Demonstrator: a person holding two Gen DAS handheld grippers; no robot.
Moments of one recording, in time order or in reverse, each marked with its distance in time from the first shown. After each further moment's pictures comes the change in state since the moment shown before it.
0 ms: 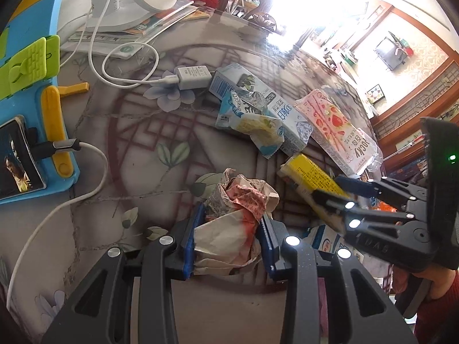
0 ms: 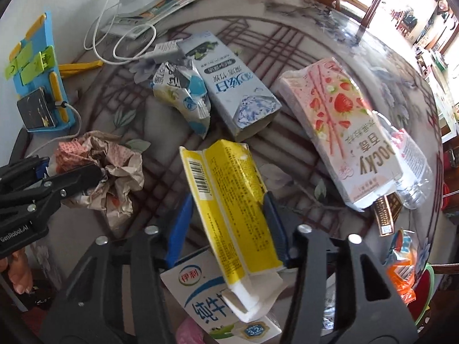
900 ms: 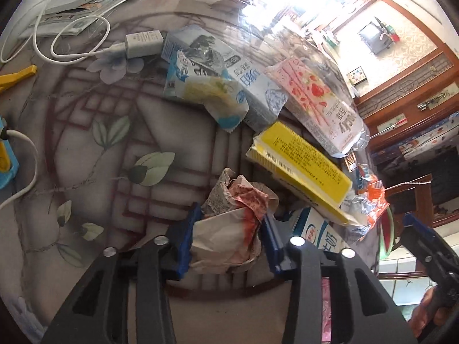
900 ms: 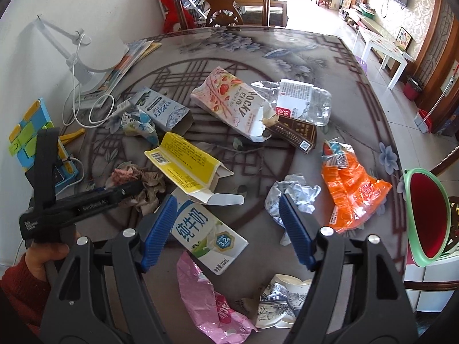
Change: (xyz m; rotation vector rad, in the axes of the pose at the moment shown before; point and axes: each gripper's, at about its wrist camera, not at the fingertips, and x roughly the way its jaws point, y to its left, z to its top) left arm 0.039 -0.027 -0.006 0.031 0.108 -0.124; right arm -0.096 -0.047 -0.091 0.393 -0.169 -0.076
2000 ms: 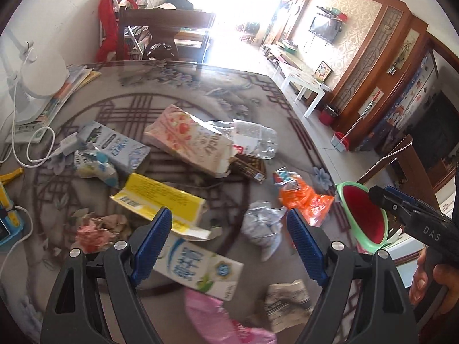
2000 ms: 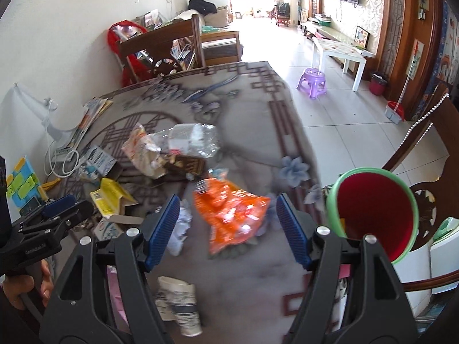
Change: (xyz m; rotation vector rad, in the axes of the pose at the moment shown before) left arm -0.050 -0.175 -0.034 0.309 -0.199 0.052; right arm -0.075 -0.144 -0.022 0.166 -0.193 -0.069
